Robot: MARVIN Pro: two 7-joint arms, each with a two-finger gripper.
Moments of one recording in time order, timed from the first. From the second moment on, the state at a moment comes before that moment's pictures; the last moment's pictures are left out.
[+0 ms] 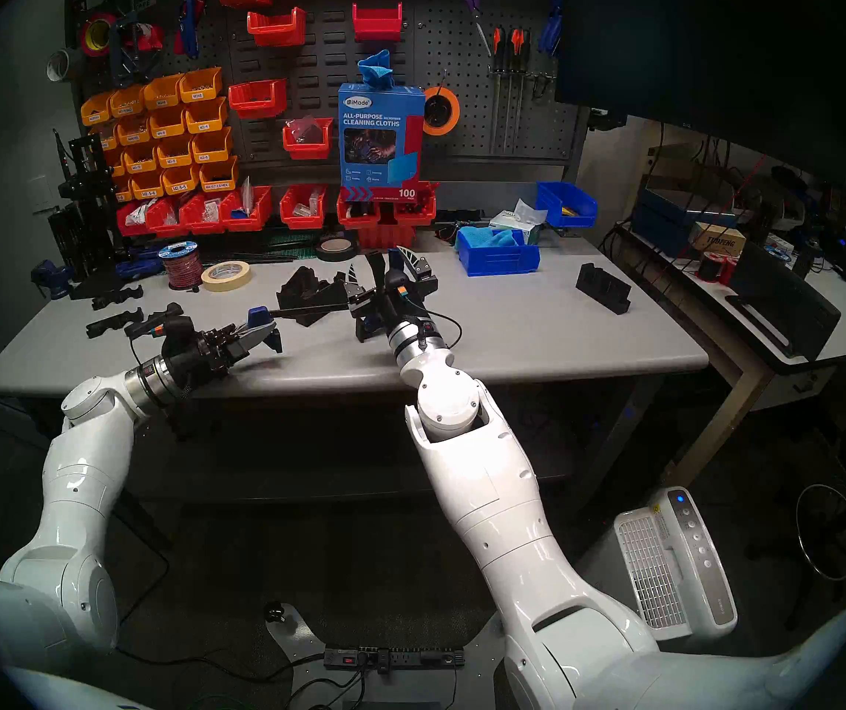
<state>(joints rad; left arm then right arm) 1.20 -1.20 -1.86 -1.03 -0.44 0.07 -1.42 -1.23 -1.62 1.23 -1.33 -0.13 -0.26 0.02</state>
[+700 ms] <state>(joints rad) 1.20 -1.20 -1.86 -1.03 -0.44 0.07 -1.42 -1.22 -1.65 1.24 -1.29 -0.19 -0.30 -0.10</state>
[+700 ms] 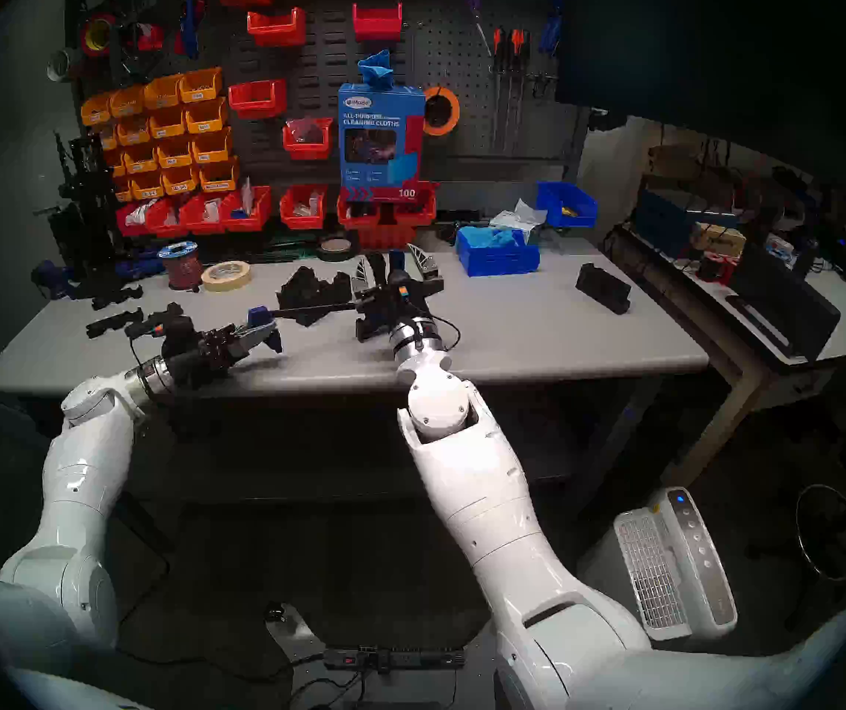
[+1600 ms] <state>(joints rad) 1.20 -1.20 -1.87 -1.03 -0.43 0.07 -1.42 -1.23 -1.68 1.23 -1.34 -0.05 -0.14 -0.01</state>
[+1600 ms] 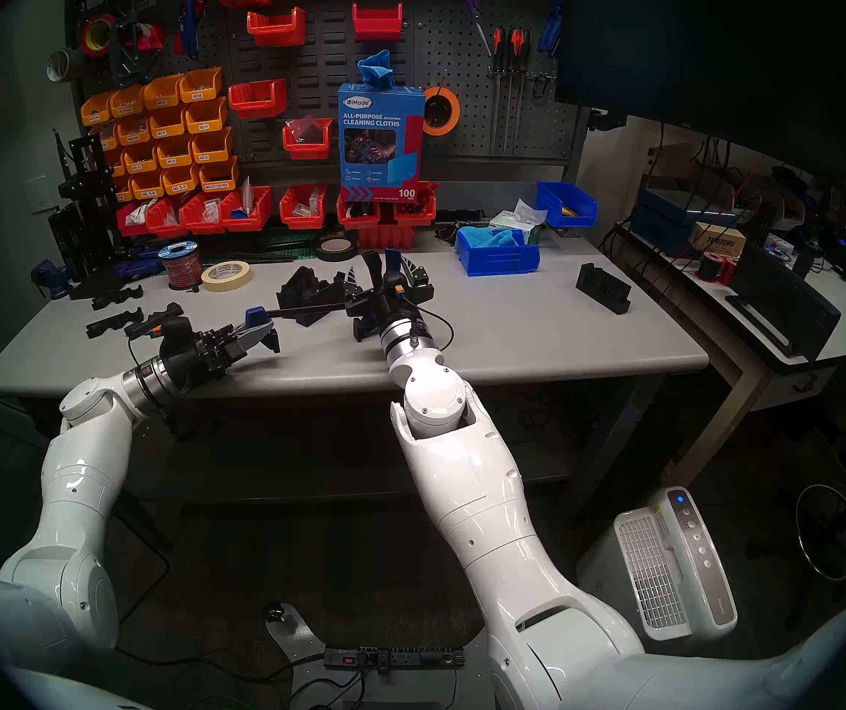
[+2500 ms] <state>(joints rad) 1.20 -1.21 -1.88 -1.02 -0.42 0.07 -1.42 -1.24 -1.68 1.18 -1.38 -0.02 0.07 -0.05</state>
